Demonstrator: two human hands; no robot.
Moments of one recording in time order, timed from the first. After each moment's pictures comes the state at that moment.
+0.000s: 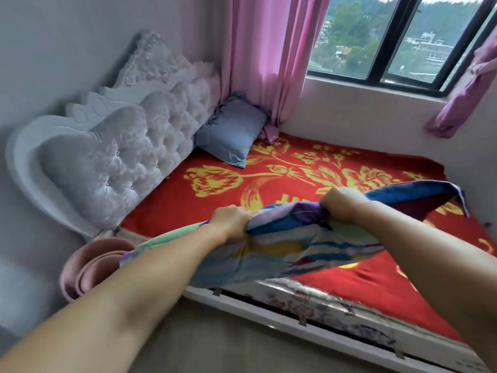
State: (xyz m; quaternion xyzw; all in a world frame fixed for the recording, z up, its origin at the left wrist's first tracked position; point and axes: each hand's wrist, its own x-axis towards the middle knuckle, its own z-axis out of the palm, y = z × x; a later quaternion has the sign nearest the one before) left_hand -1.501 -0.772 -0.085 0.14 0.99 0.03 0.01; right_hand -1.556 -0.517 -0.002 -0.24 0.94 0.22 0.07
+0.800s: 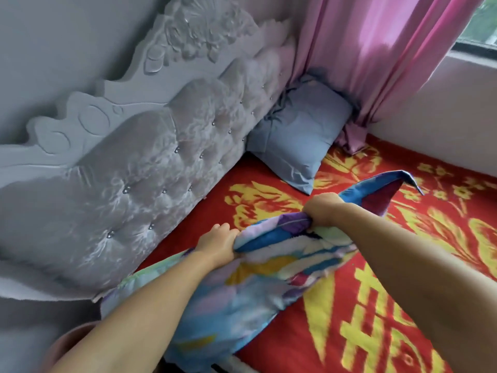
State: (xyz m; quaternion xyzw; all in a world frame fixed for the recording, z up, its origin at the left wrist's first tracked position) left_hand -1.853 -1.051 -0.218 -0.11 0.97 0.14 0.14; right_hand -2.017 -0.852 -0.127 -0.38 0.86 0.26 0.20
